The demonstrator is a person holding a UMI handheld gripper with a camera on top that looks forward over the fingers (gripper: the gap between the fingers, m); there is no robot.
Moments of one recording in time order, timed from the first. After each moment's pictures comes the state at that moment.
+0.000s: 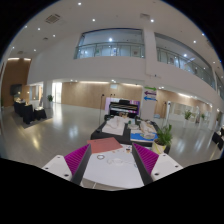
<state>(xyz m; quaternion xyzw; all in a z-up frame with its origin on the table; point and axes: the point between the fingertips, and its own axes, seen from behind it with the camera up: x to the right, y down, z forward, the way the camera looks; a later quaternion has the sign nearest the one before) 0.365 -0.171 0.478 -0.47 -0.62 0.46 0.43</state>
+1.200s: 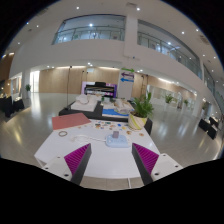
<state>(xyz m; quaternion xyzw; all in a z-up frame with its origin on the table) 0.253 0.017 0.243 -0.57 -0.59 0.36 0.45</state>
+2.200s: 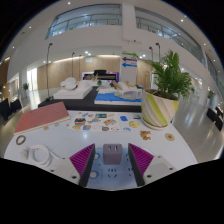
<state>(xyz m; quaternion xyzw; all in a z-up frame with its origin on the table) -0.121 0.085 0.039 -0.60 -0.60 0.36 0.40</state>
